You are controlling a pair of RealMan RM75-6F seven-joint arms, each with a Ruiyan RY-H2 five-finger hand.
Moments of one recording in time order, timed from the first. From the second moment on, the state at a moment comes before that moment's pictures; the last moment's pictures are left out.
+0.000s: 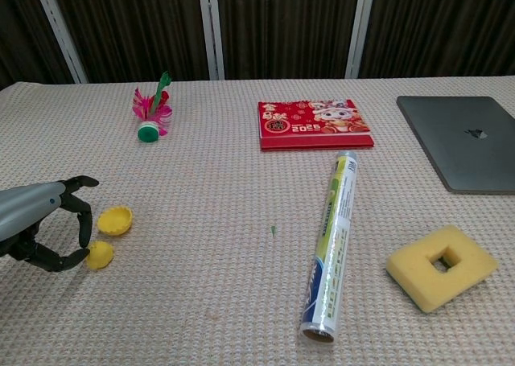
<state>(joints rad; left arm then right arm) -0.40 -1.62 -0.05 -1.70 0.99 1.26 0.59 0.09 -1.16 0.03 -1.52 -1.64 1.57 0.22</state>
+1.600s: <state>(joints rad) -0.43 -1.66 -0.07 -1.67 0.97 1.24 0.61 0.09 -1.16 0.03 -1.53 -1.64 1.57 0.23</state>
